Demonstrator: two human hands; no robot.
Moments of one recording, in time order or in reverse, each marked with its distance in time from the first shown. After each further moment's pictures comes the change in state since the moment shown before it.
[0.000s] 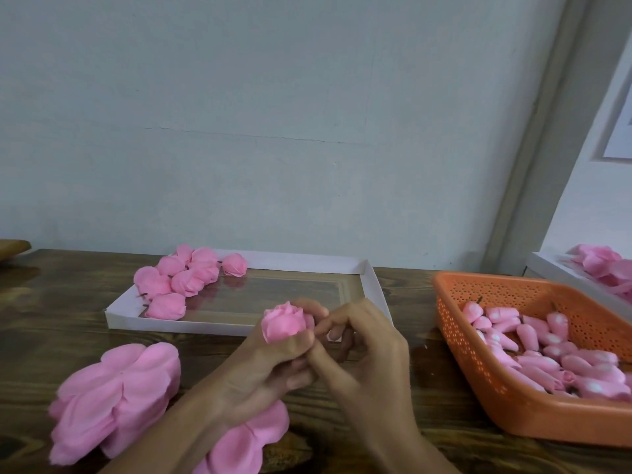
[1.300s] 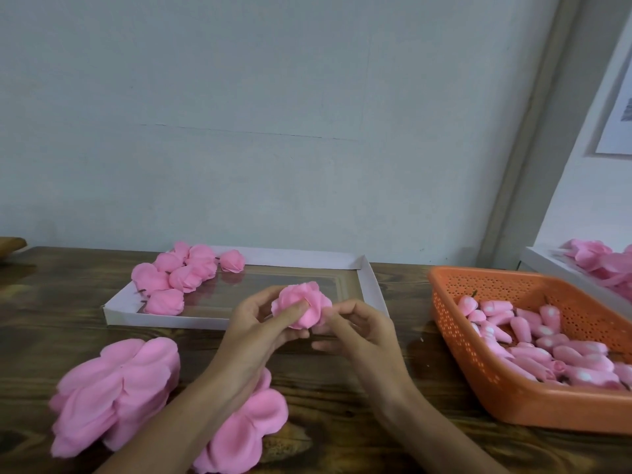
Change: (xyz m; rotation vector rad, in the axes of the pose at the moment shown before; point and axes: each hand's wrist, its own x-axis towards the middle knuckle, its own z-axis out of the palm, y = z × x) left_hand 0.017 -0.010 -0.027 0.370 0.438 0.164; right_hand 0.008 0.037 0.000 0.641 -0.224 0.620
